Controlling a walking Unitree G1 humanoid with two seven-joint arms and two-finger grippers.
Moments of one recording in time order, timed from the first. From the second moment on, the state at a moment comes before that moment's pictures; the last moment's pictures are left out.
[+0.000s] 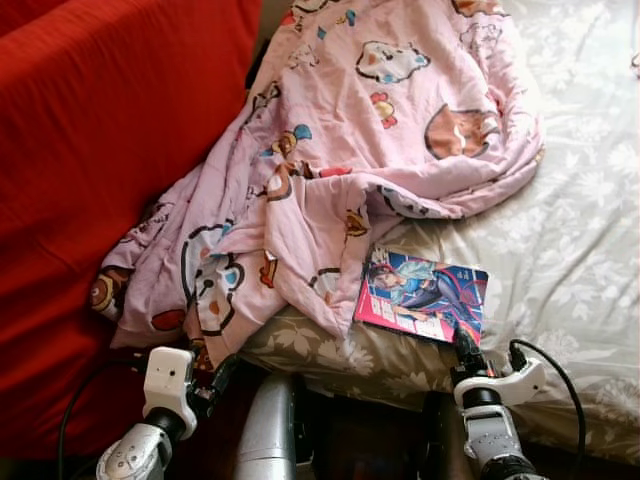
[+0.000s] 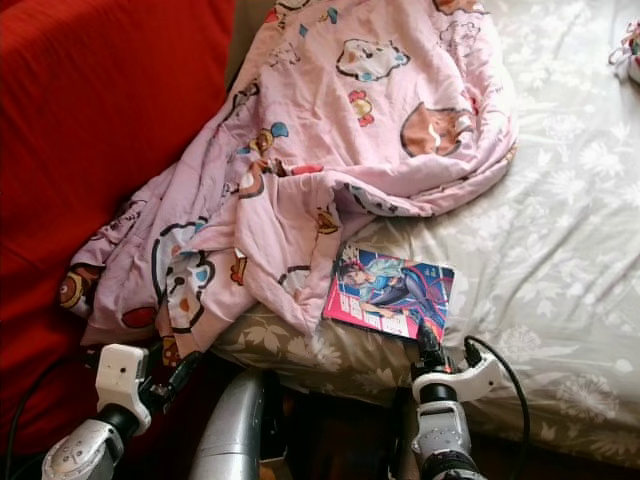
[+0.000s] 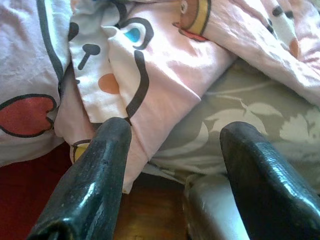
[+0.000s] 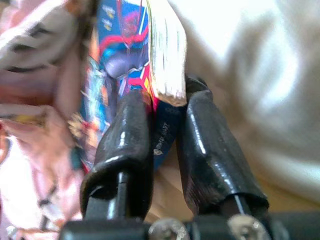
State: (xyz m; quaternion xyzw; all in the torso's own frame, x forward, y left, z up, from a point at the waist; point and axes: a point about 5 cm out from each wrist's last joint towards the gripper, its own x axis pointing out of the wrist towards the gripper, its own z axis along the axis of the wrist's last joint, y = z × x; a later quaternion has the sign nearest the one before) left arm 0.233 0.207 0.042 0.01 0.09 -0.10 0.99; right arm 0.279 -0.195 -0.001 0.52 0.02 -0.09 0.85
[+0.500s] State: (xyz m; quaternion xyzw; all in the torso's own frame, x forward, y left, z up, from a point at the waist) left arm 0.254 0.194 0.028 -0.02 0.09 -0.07 0.99; right arm 0.259 -0.205 0.016 0.38 -0.02 -0.10 0.92
